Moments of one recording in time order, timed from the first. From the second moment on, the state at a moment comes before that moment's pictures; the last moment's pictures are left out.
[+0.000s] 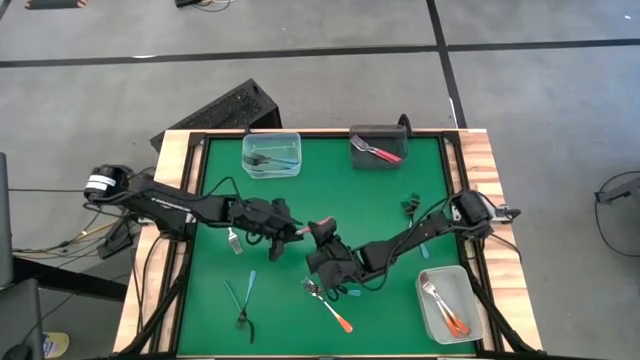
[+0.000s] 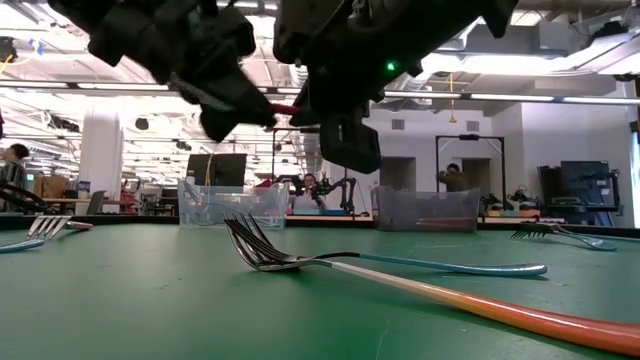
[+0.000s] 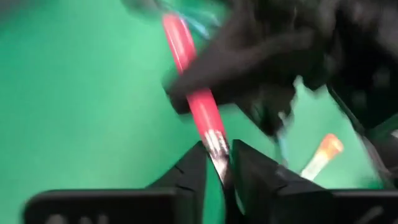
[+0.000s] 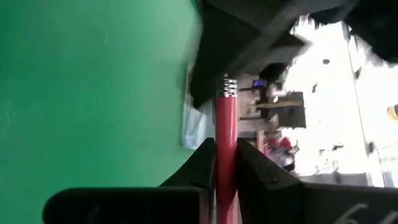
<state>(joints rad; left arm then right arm) -0.06 1.34 0.63 0.21 0.02 -0.34 0.37 2.04 1.30 0.11 1.12 -0.77</state>
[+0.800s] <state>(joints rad) -0.06 1.00 0.53 0.13 -0.34 -0.18 -0.09 1.56 1.05 -0.46 0.81 -0.23</state>
